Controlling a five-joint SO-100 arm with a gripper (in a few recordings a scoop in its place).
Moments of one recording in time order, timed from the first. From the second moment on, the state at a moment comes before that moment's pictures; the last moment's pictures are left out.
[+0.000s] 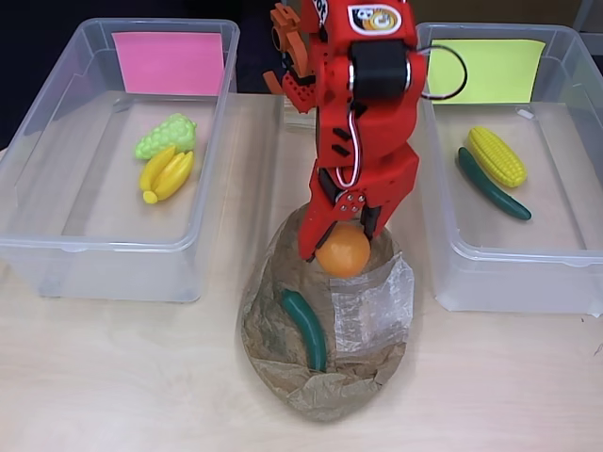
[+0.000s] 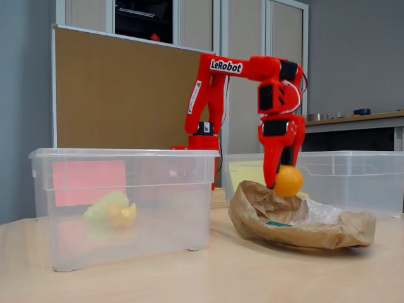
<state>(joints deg) -11.0 77.1 85.2 78.2 67.4</state>
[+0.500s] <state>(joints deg) -23.9 95.2 81.8 94.3 79.7</state>
